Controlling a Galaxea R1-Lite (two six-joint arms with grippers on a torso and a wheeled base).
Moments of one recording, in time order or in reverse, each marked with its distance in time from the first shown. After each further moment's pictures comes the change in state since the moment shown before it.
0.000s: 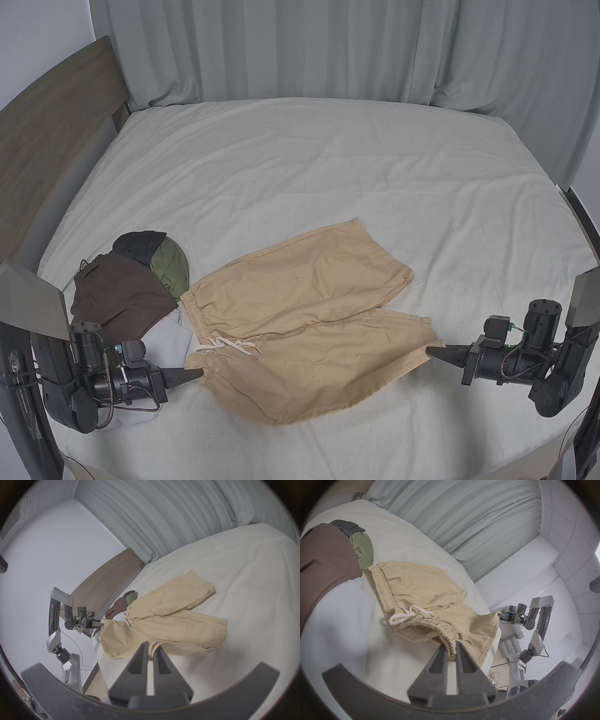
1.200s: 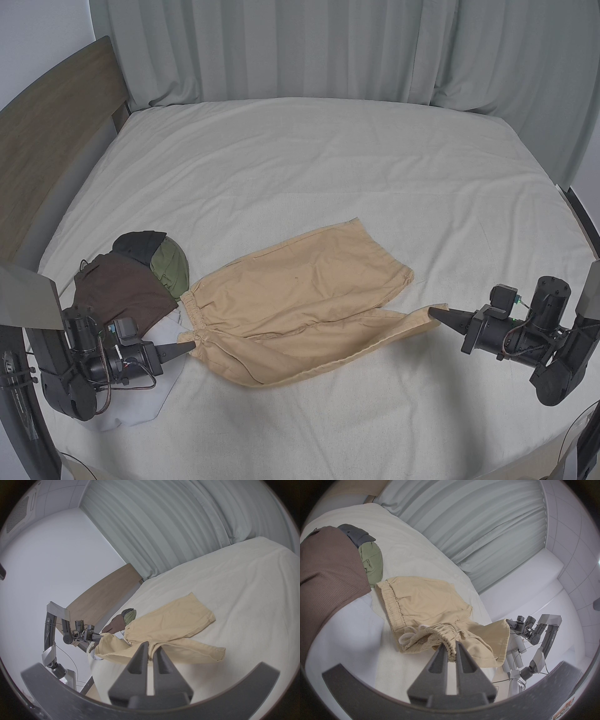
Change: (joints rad) left arm 0.025 -0.034 -0.098 0.000 0.055 -0.167; right arm 0.036 -0.094 -0.103 0.000 -0.107 0.097
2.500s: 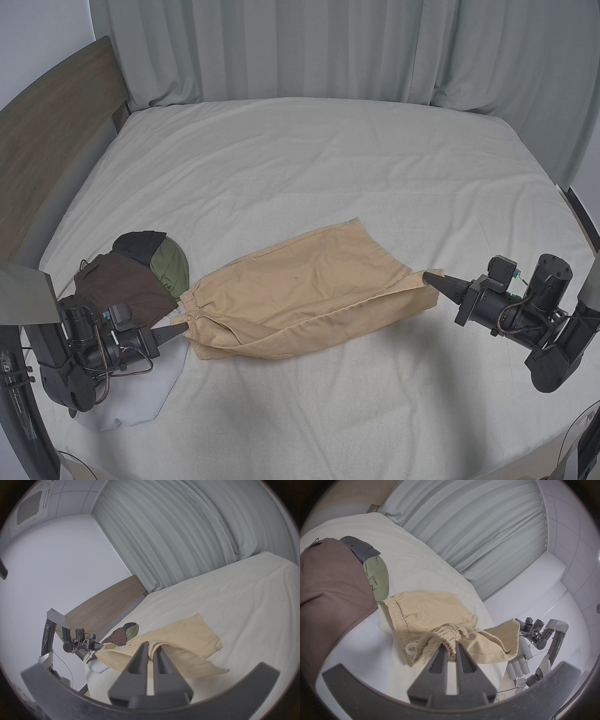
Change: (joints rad) left arm 0.020 -0.015 -0.067 0.000 0.063 -0.041; right arm 0.046 -0.032 -0.131 -0.001 -0.054 0.017
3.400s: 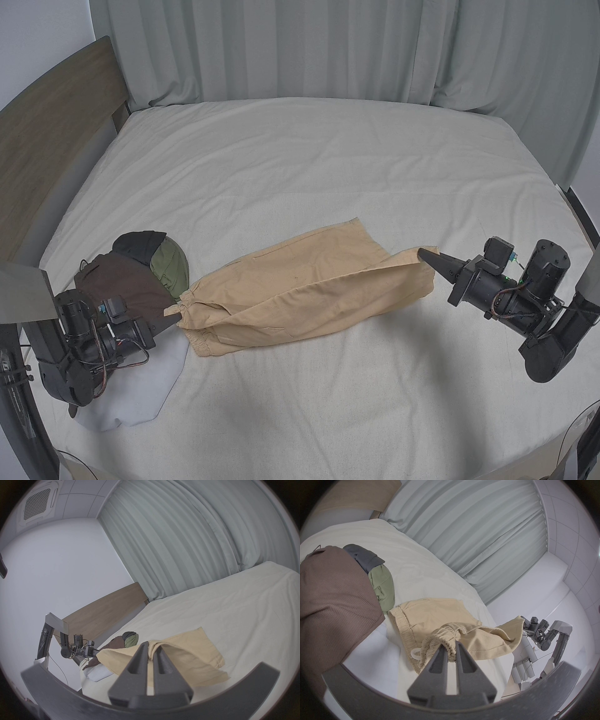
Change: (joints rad) left arm 0.027 0.001 -0.039 0.000 0.026 -0.005; right arm 0.029 0.003 -0.100 0.000 -0.049 -0.001
